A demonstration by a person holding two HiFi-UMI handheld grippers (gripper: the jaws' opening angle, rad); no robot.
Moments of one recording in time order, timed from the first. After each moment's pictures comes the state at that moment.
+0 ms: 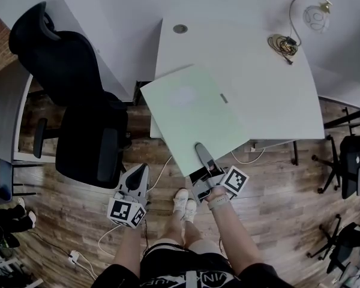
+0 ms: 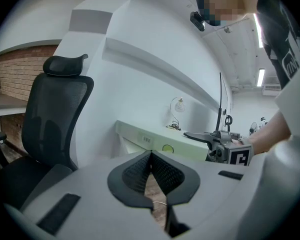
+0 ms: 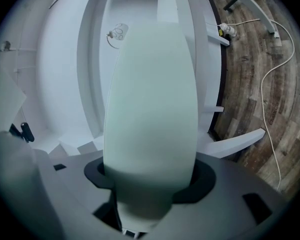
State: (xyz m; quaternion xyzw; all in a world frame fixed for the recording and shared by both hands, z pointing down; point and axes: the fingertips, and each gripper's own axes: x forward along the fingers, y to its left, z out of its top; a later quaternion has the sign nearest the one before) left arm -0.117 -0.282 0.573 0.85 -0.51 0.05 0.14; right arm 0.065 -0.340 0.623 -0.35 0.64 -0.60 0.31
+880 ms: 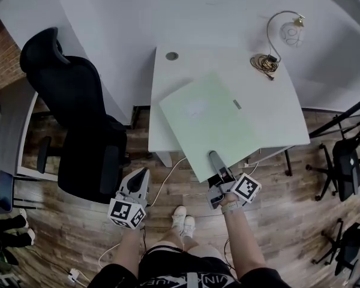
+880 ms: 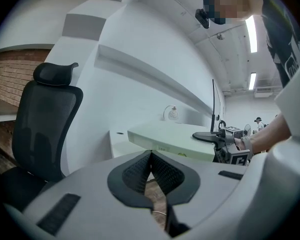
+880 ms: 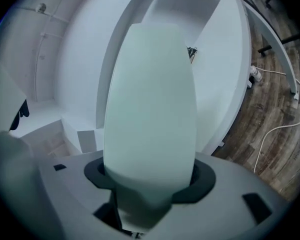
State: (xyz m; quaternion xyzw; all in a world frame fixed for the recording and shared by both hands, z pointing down) left arm -0.103 -0.286 0.523 0.87 -0.48 0.02 0.11; right arm 0.133 -0.334 0.532 -0.40 0.75 -0.45 0.27
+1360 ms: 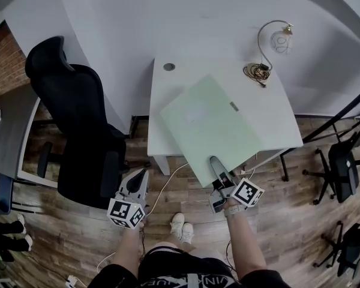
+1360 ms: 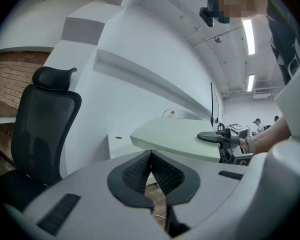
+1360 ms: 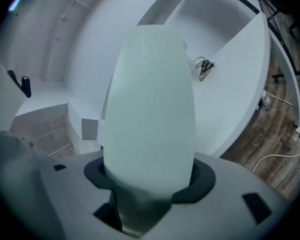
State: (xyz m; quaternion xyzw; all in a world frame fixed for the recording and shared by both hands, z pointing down) left arm -0.099 -0.277 0.499 0.87 -0.48 0.01 0.10; right arm 0.139 -0.309 0.485 -0.40 0.79 -0.39 0.26
